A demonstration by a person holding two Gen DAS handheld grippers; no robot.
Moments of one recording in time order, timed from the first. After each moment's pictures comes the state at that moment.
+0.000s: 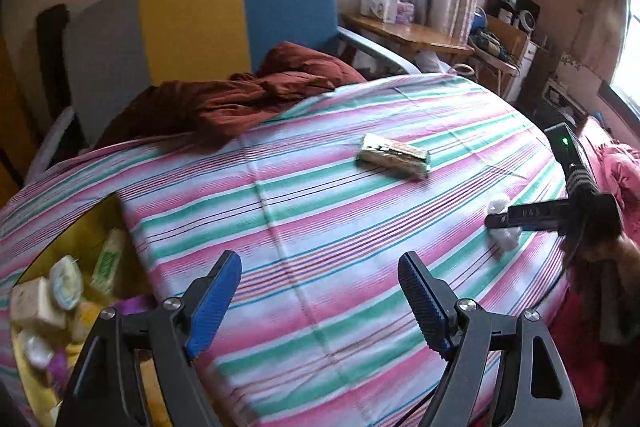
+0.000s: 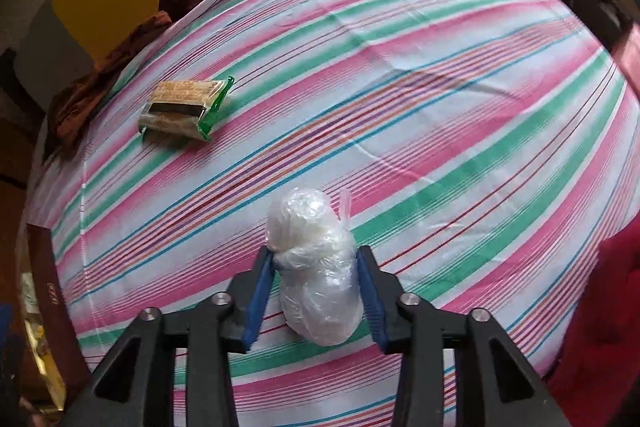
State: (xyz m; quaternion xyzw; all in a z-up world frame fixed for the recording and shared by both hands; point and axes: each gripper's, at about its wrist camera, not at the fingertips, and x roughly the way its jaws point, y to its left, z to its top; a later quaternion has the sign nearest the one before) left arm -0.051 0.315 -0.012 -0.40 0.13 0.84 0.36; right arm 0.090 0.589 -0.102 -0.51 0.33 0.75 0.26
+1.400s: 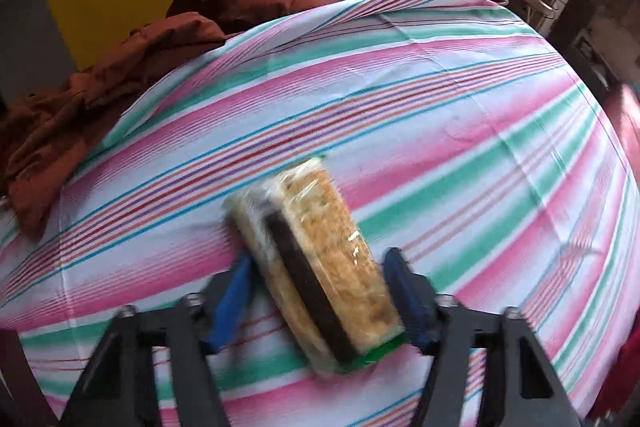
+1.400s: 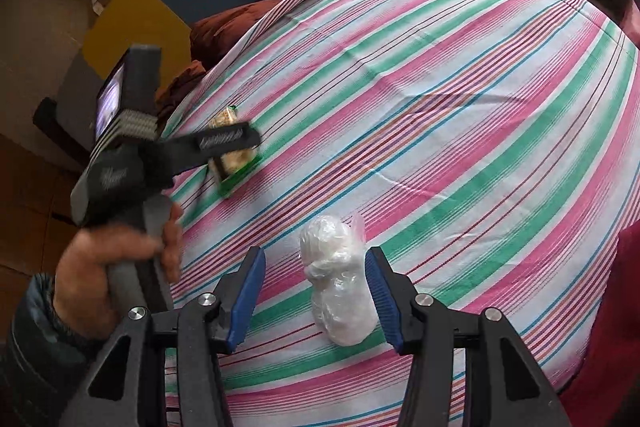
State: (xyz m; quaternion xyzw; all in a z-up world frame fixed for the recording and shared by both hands) left arm -0.138 0.555 -0.103 -0.51 0.21 0.77 0.32; right arm 0.113 0.594 -0.079 -0.43 0.40 0.78 0.22
